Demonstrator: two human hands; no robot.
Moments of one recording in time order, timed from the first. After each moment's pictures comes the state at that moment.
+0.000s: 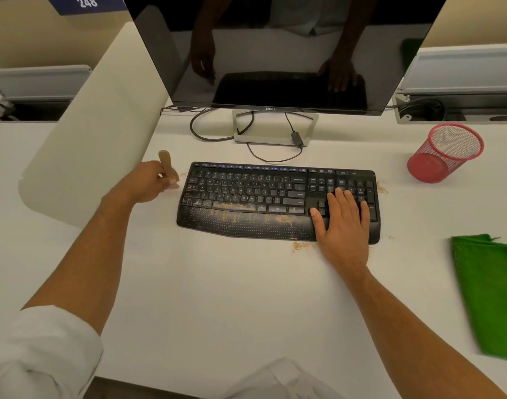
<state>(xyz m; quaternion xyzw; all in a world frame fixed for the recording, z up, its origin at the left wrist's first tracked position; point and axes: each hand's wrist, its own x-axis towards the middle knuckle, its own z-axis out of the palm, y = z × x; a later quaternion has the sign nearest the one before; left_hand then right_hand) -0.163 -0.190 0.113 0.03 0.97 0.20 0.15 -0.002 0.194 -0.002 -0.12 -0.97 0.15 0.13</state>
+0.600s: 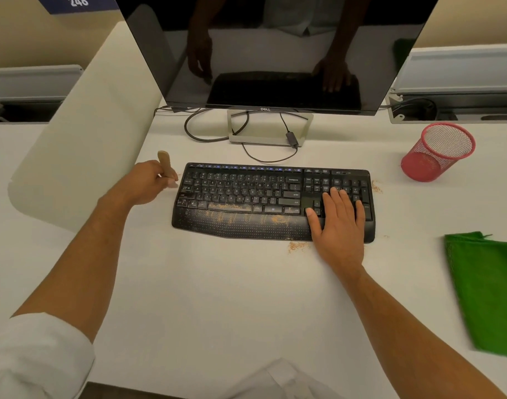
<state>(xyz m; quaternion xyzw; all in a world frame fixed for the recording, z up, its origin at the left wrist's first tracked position) -0.163 -0.184 0.112 0.06 0.96 0.22 0.15 -0.002 0.194 -0.002 -0.12 -0.97 0.15 0.14</state>
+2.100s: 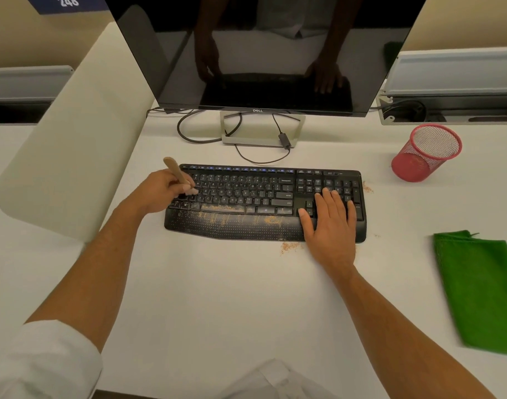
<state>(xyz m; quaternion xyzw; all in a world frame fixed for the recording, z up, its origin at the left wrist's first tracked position) -0.147 -0.149 0.098 0.07 0.92 0.34 0.18 -0.002 0.194 -0.001 -0.12 -0.97 0.15 0.14</state>
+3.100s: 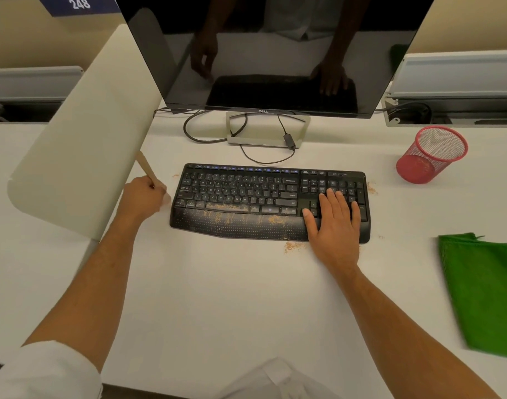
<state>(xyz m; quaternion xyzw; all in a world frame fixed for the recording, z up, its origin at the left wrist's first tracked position) -0.129 -0.179 0.090 -0.12 0.94 0.31 0.06 -0.002 0.194 -0.001 -0.12 -0.97 0.15 0.13</state>
